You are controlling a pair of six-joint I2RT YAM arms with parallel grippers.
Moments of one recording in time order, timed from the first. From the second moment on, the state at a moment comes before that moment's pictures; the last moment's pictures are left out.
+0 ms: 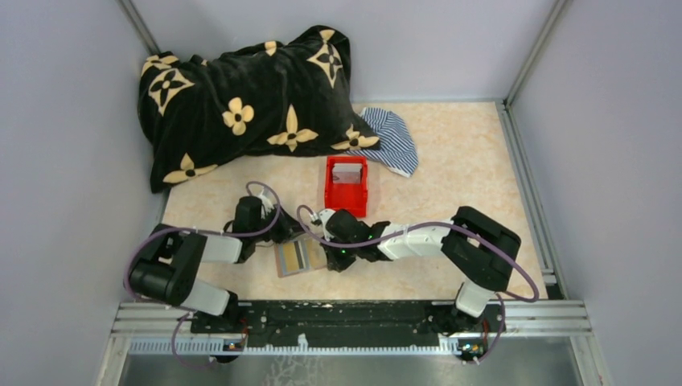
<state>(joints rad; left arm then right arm) -0.31 1.49 0.30 0.56 0.41 -0.89 1.08 1.67 0.83 -0.05 -0.16 0.39</state>
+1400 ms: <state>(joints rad) -0.29 0.87 0.12 0.01 0.44 -0.91 0.99 1.77 0.86 0.37 -0.44 0.63</state>
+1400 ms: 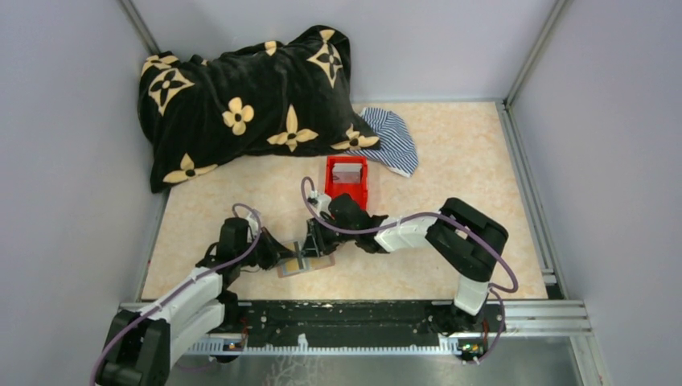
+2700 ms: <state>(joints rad) -0.25 0.59 0.12 -0.22 0.34 -0.95 1.01 1.88 0.79 0.51 -0.47 0.73</state>
